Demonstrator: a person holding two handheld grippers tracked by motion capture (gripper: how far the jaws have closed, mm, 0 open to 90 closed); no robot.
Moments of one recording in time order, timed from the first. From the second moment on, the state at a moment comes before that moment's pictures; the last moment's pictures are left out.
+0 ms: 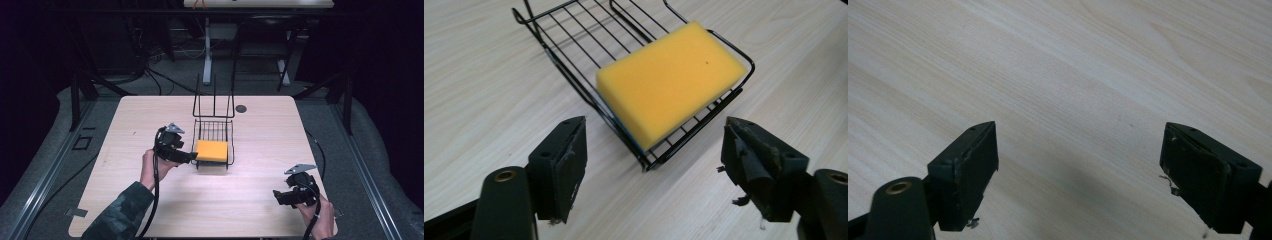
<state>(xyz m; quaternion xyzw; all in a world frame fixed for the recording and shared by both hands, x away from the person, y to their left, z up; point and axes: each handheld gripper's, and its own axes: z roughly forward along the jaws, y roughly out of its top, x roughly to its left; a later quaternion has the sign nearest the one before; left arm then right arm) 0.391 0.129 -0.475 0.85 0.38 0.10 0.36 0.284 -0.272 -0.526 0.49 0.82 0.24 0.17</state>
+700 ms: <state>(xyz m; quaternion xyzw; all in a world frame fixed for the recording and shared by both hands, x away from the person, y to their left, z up) 0.354 0.201 -0.456 0.84 0.40 0.16 0.34 0.281 -0.272 -0.522 0.49 0.82 0.24 0.19</state>
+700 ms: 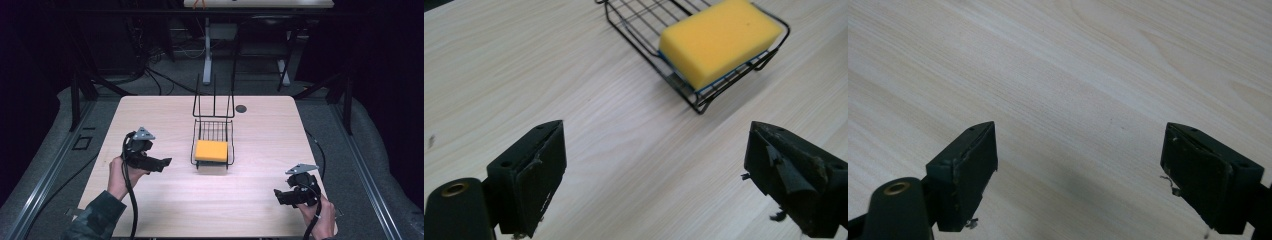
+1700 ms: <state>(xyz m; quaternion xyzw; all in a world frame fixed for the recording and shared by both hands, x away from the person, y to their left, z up) 0.335 0.300 -0.531 0.82 0.49 0.15 0.25 0.280 -0.272 -0.525 0.49 0.82 0.23 0.20</state>
